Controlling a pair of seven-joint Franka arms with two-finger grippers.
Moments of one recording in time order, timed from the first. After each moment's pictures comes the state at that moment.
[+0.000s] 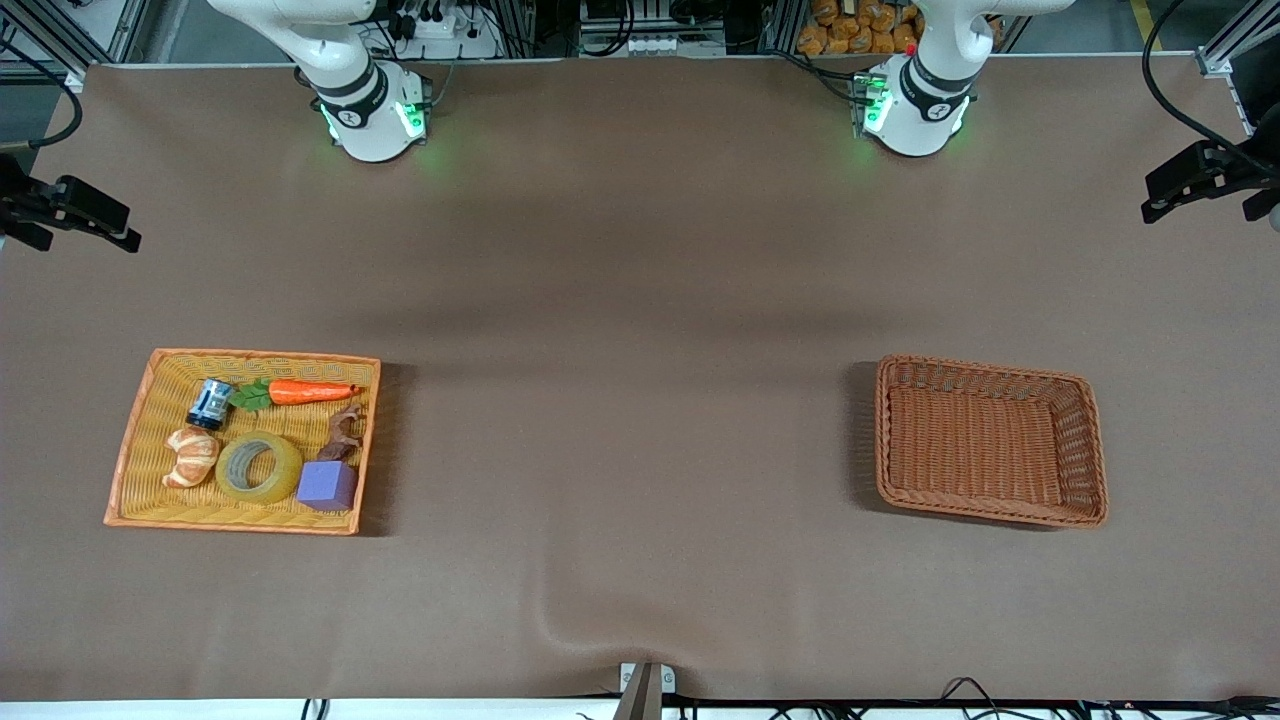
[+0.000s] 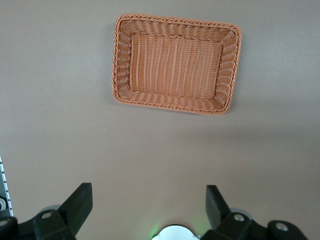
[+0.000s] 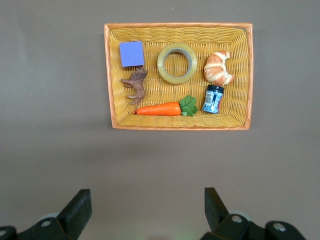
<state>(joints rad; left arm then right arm) -0.08 -0.05 0.07 -1.52 0.06 1.42 0.01 -0.07 -0.06 0.00 -1.60 0.01 1.50 -0.03</state>
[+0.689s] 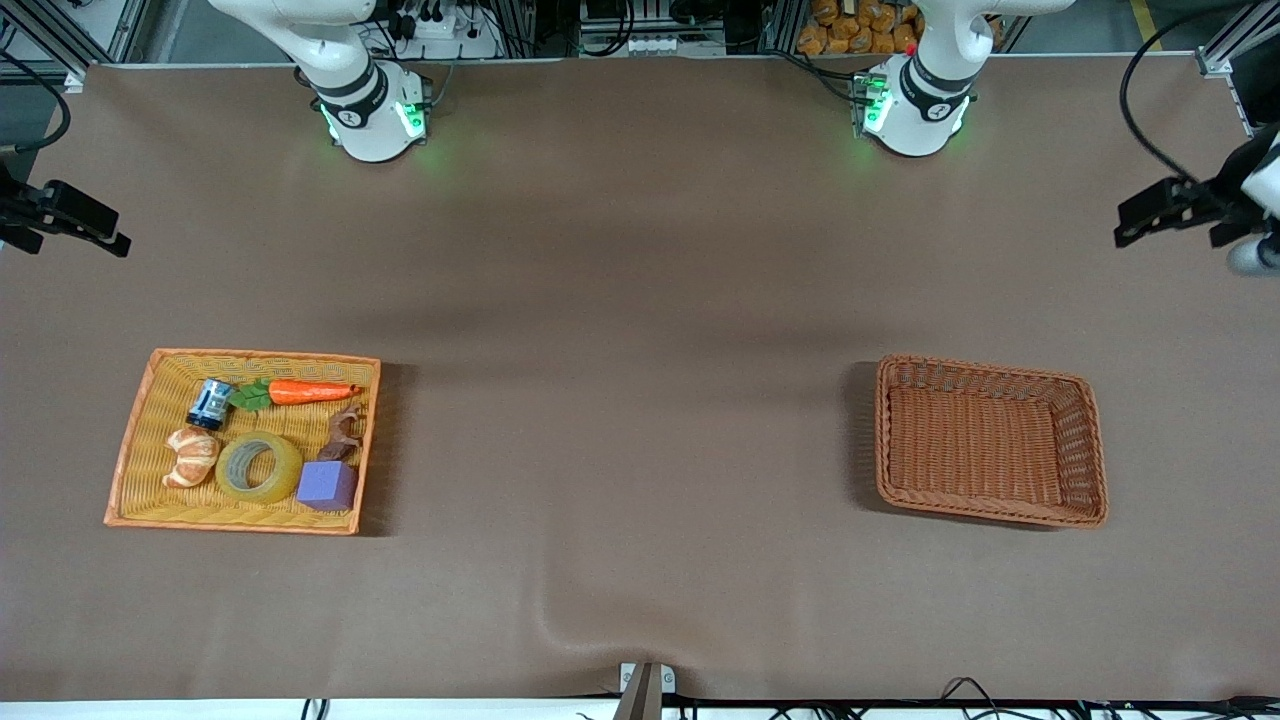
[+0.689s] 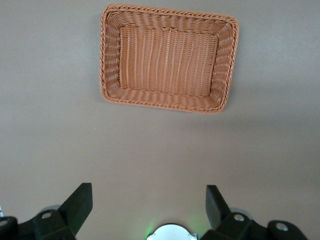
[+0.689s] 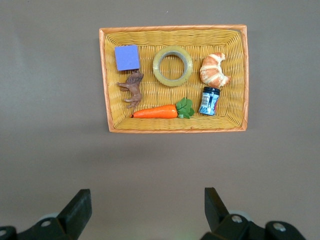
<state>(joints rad) -0.09 0.04 0.07 -1.52 0.04 1.45 0.01 -0.09 -0.05 0.00 -1.59 0.01 1.51 -0.03</state>
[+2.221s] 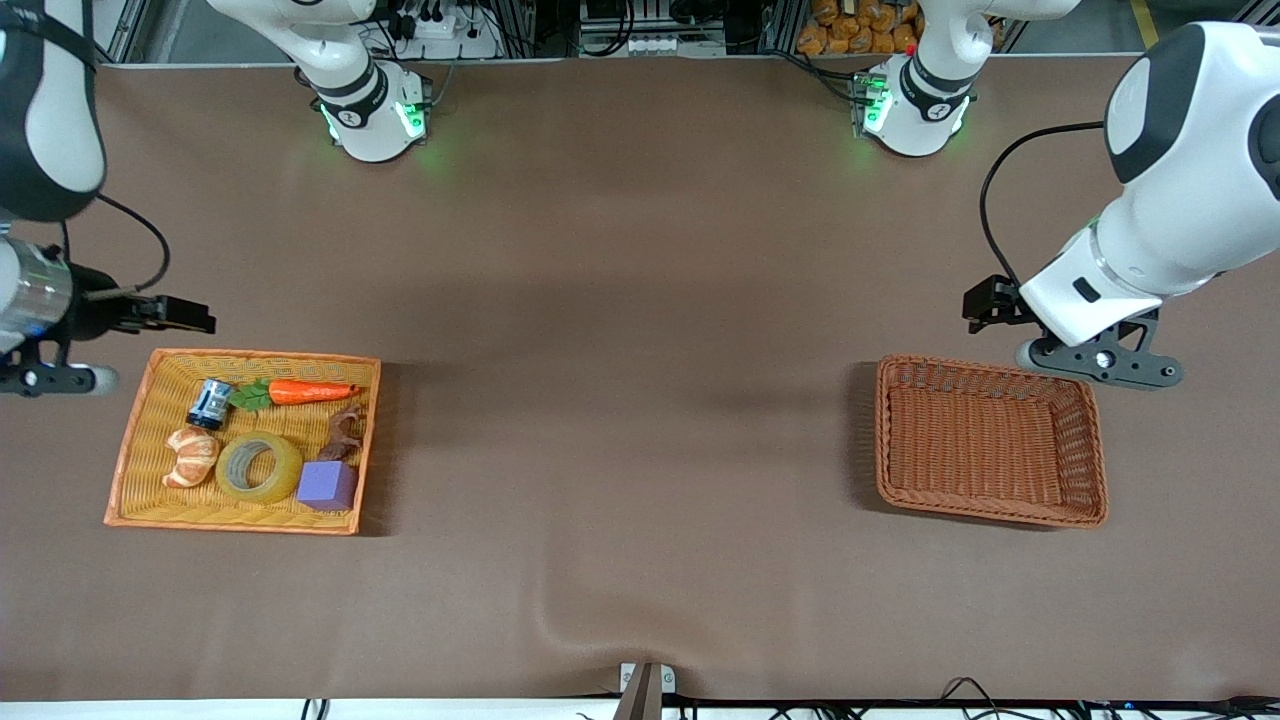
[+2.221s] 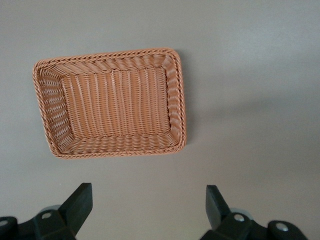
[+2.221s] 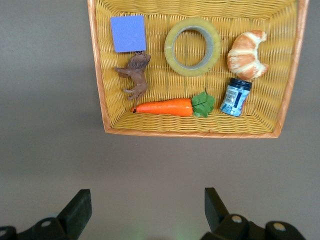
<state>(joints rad) -0.24 0.19 0.03 -1.51 0.02 1.64 0.00 -0.06 0.23 0.02 -1.54 0.01 1.53 -0.03</state>
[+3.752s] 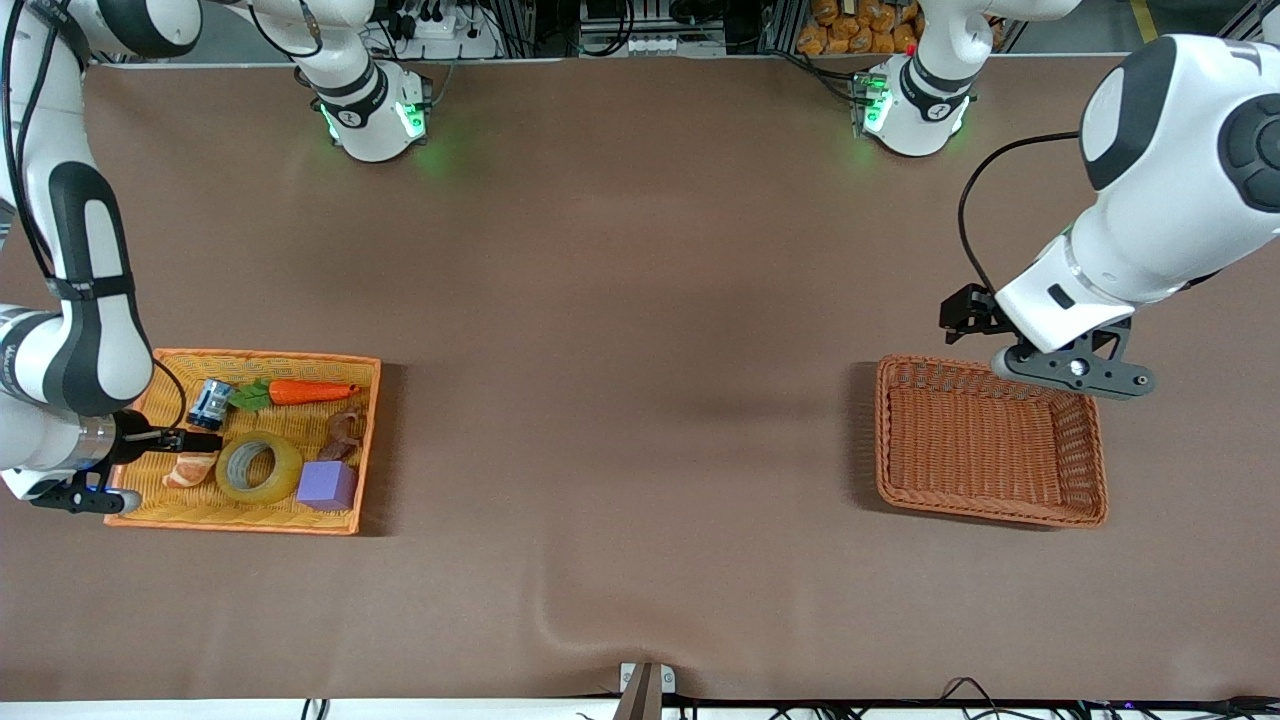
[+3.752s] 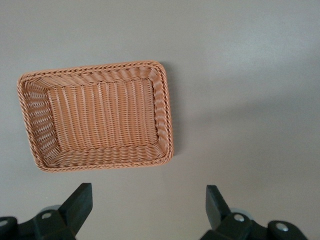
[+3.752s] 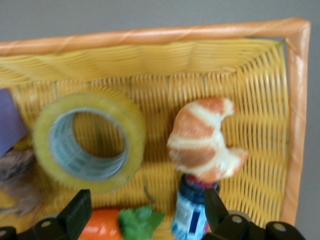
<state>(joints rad) -0.26 0.21 0.03 -1.51 -0.01 1.69 -0.04 -0.24 0.68 -0.01 -1.46 0.01 1.99 -0.15</state>
